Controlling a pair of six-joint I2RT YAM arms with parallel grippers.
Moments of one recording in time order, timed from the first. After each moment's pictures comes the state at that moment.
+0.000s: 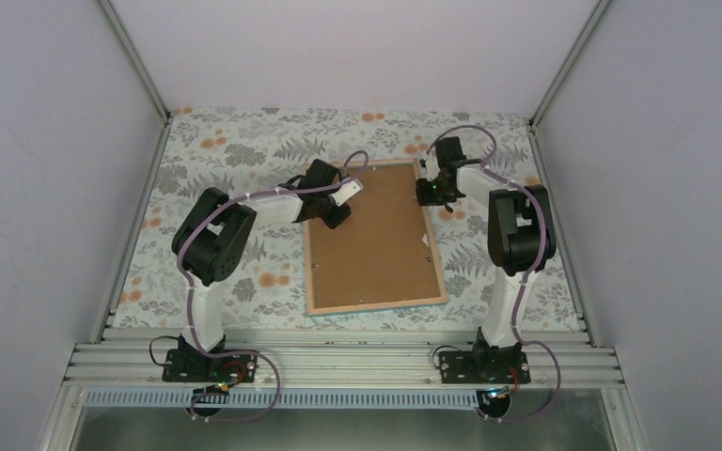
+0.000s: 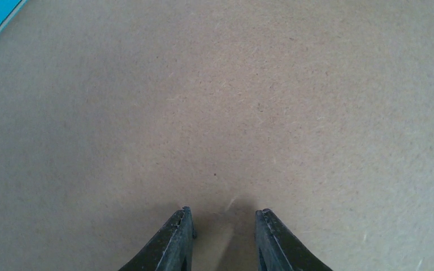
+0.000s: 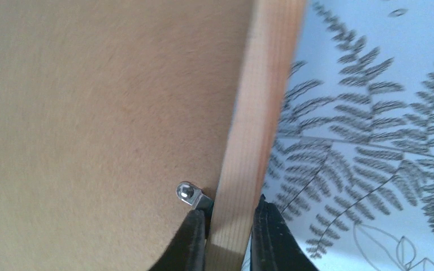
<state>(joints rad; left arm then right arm) -0.55 2.01 1.24 -0.15 0.18 0.28 0.19 2.01 1.35 -0.53 -0.19 0.06</state>
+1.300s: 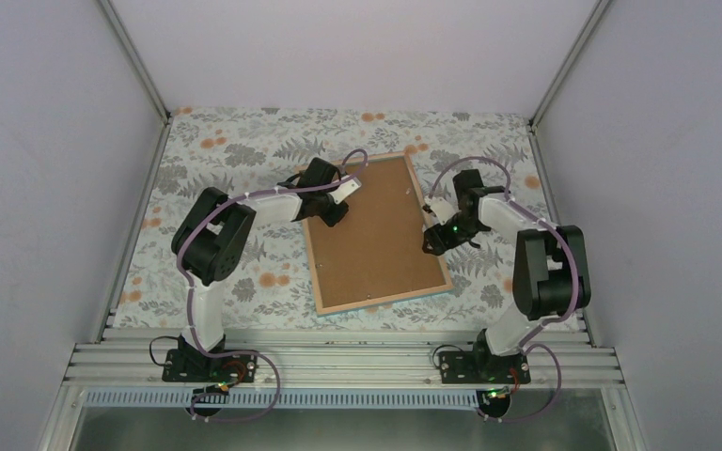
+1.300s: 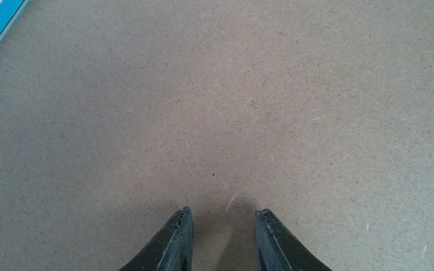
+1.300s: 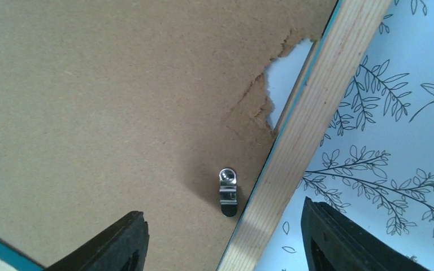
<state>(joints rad) -0.55 2.01 1.25 -0.16 0.15 0.28 0.14 1.65 1.00 -0.78 -0.32 -0.40</state>
